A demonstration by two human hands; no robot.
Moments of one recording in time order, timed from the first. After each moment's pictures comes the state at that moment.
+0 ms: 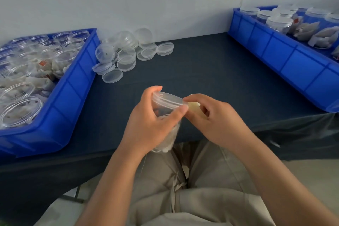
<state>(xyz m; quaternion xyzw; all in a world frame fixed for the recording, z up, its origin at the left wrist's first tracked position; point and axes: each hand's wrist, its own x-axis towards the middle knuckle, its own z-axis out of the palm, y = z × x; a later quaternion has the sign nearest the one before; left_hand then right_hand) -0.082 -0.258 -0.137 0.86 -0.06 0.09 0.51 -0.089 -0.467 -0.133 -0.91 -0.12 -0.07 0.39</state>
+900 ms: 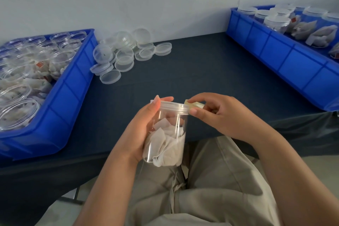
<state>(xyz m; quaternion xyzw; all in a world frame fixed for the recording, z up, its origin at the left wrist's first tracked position) -0.085 -0.250 -0.143 0.55 0.00 -0.18 0.81 -0.072 -0.499 -0.126 -0.90 -0.16 0.02 0.41</state>
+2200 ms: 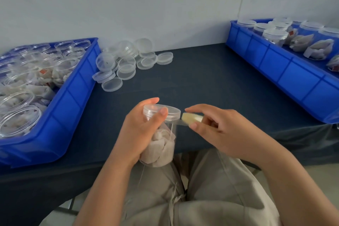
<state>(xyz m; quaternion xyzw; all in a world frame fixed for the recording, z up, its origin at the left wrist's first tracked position) -0.072 -0.239 -0.139 0.79 -0.02 0.06 0.61 -0.089 -0.496 -0.115 -0.92 -0.19 0.01 0.35</state>
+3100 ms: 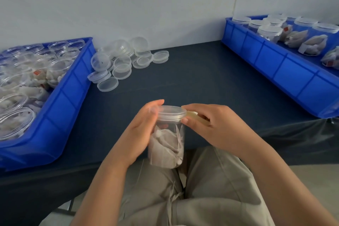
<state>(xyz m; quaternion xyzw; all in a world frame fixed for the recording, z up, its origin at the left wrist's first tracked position) -0.072 -0.241 -0.148 0.77 -0.10 -0.06 0.63 -0.082 -0.487 -0.124 -0.92 -0.15 -0.03 0.35</state>
